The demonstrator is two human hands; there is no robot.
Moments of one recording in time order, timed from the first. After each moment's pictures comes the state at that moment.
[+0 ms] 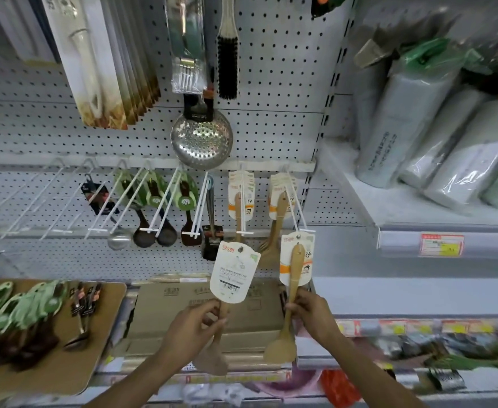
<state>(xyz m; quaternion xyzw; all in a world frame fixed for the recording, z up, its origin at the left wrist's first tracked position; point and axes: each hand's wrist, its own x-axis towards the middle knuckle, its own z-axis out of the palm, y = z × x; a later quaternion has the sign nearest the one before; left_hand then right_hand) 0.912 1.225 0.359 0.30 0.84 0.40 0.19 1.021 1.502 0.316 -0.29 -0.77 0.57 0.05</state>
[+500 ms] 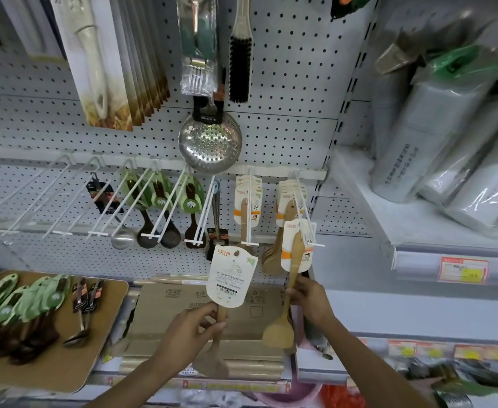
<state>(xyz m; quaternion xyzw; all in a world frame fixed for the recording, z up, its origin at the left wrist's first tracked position) 0.902 1.228 0.369 0.29 0.84 0.41 0.20 0.965 1.525 0.320 -0.29 -0.72 0.63 0.05</state>
